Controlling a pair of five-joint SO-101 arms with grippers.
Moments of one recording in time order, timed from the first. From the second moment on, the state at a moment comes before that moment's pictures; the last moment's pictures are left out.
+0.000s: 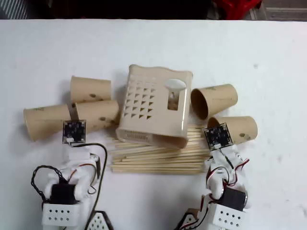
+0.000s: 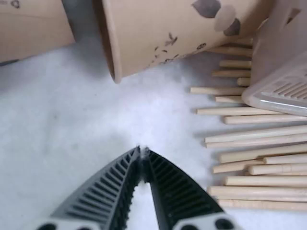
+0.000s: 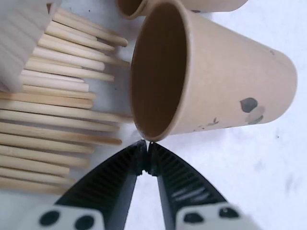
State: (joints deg) left arm -4.7 -100.8 97.3 70.3 5.5; right arm 13.5 -102.9 96.4 65.2 34.9
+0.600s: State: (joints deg) left arm -4.7 -100.8 97.3 70.3 5.5; right arm 13.4 -102.9 96.4 68.0 34.9
